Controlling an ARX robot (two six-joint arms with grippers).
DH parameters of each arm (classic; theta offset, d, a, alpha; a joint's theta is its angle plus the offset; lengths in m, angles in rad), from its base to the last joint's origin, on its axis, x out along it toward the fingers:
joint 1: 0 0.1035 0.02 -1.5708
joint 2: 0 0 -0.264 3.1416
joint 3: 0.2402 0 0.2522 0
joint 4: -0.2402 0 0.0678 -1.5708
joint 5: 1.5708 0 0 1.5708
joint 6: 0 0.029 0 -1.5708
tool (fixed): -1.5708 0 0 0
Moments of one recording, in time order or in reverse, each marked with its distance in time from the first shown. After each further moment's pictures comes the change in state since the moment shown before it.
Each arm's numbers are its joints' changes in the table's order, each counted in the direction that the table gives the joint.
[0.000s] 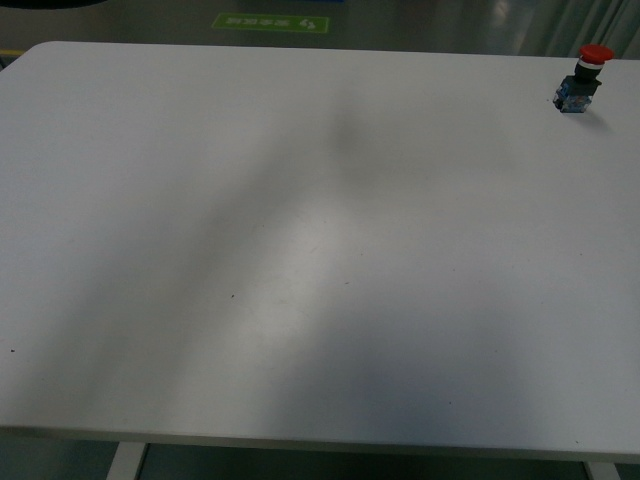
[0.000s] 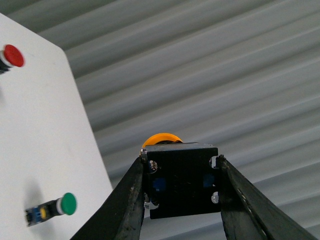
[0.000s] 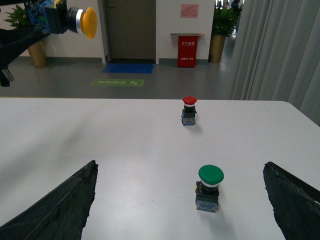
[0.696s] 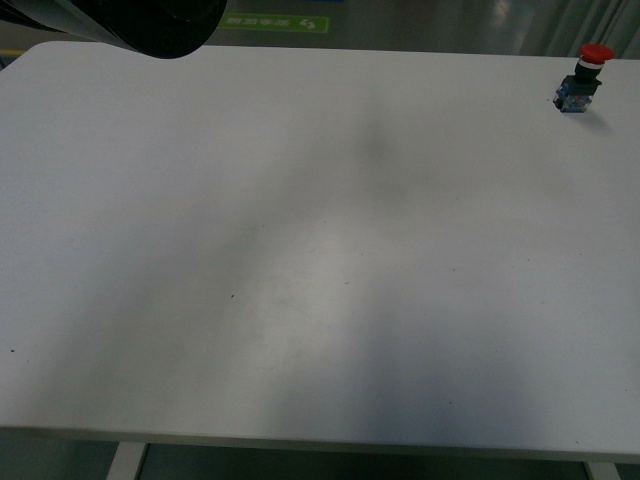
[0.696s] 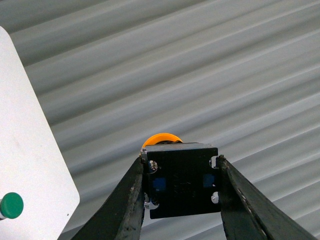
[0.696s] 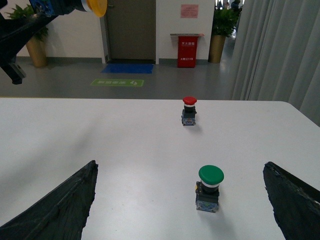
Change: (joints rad) left arm -0.065 0.030 -0.017 0.215 -0.005 -0.138; right arm 0.000 0.000 0.000 0.000 0.000 0.000
